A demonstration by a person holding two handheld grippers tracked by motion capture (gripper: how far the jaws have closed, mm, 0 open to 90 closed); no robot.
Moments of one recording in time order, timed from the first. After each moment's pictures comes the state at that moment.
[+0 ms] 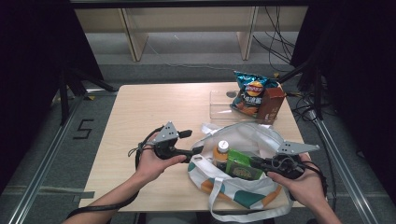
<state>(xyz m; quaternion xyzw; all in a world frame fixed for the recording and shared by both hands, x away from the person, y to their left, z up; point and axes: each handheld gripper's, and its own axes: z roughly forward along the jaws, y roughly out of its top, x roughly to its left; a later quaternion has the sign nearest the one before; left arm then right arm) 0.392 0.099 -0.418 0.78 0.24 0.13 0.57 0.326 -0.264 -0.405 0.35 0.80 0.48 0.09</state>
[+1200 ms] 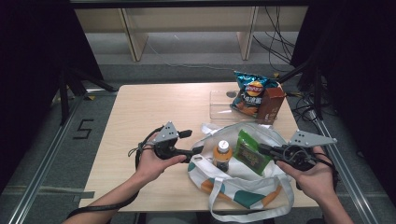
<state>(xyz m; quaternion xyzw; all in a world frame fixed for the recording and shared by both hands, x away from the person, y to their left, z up) 0.392 0.099 -0.418 0.78 0.24 0.13 0.57 0.331 -0.276 -0.368 0.32 0.78 0.52 0.17</state>
